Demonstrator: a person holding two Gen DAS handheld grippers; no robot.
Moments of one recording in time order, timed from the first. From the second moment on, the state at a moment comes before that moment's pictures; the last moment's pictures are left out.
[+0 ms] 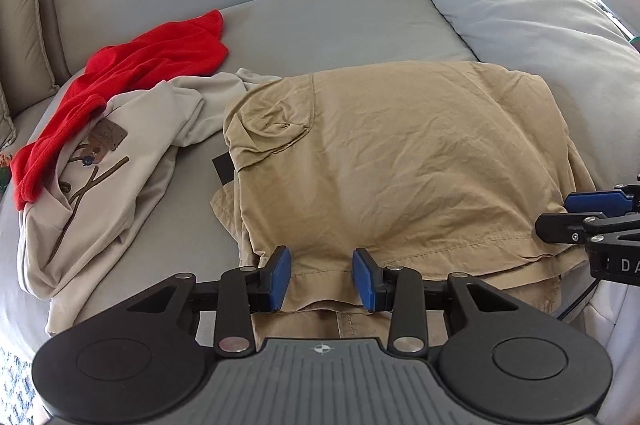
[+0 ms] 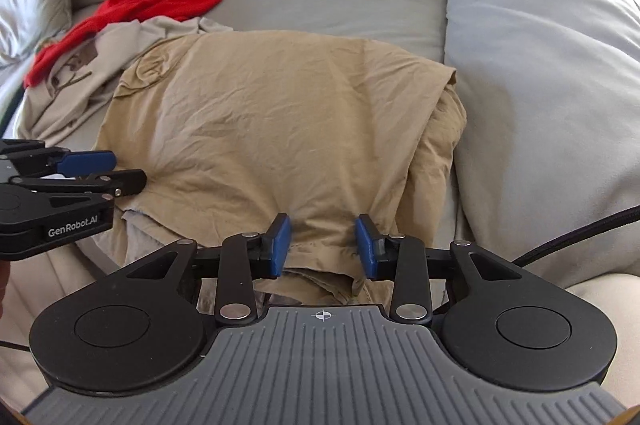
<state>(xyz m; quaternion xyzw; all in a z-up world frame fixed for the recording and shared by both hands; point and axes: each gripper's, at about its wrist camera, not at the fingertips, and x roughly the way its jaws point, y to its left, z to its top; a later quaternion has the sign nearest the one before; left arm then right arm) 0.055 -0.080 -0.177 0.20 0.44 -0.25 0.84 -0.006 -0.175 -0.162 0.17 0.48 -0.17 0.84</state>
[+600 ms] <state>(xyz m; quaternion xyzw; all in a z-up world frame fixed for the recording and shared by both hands) 0.037 -0.054 -0.138 0.16 0.43 -0.26 0.85 -0.055 -0.190 -0.109 0.25 0.44 -0.17 0.85</state>
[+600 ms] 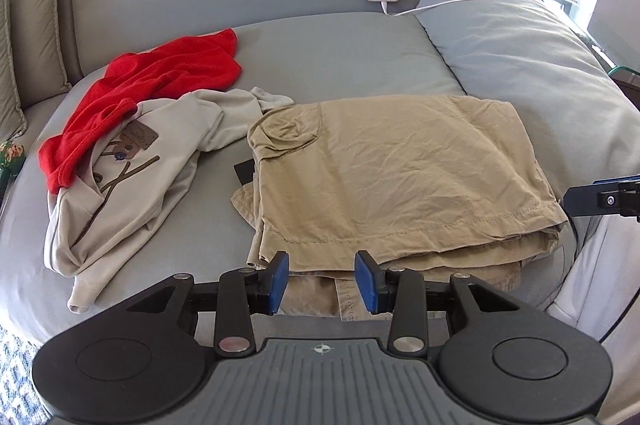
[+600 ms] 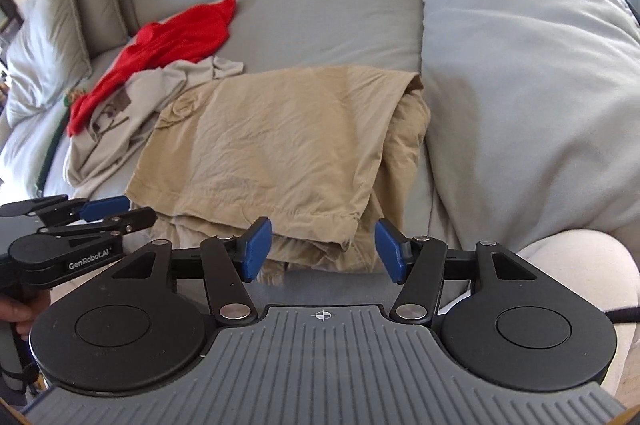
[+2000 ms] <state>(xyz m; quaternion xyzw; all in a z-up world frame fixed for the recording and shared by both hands) 0.063 -0.084 -0.183 0.26 0.41 -0.27 0.83 0.001 -0.217 -0.171 0.13 0.46 -0.20 0.85</state>
